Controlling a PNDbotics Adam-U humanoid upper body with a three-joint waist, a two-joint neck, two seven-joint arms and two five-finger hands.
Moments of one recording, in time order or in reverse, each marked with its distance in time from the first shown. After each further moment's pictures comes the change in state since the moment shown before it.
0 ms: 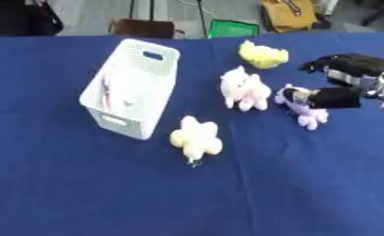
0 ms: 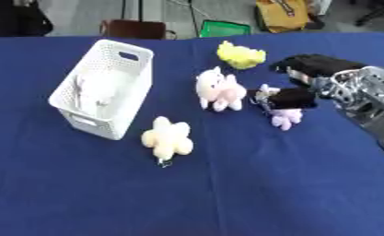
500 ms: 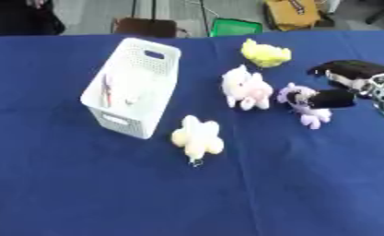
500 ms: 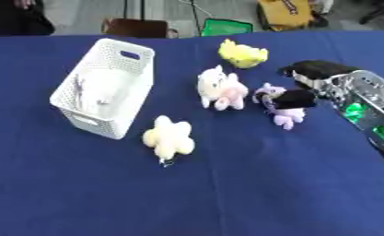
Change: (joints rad) left arm -0.005 -0.008 0.000 0.000 0.000 -0.001 -0.001; right arm -0.031 0.053 0.016 0.163 0.041 -0.037 -0.006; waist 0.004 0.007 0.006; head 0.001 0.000
